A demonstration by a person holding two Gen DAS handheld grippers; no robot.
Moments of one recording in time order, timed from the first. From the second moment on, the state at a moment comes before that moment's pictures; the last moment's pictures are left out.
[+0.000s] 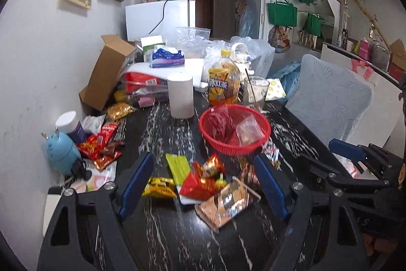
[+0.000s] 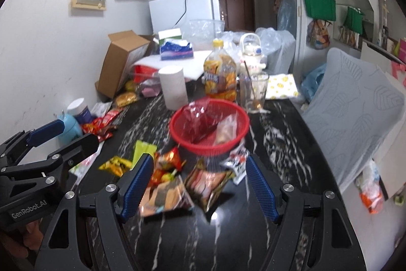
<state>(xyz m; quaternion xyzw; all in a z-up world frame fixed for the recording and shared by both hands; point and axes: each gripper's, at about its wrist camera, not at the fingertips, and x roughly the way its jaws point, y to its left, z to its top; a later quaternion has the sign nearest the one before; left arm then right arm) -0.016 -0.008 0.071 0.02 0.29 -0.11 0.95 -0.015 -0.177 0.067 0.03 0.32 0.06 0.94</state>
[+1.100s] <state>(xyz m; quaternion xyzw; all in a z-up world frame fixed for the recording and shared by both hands) 0.011 -0.033 -0.034 0.01 0.41 -0.15 0.90 -0.022 -0.193 -0.040 0.05 0.44 0.04 0.89</state>
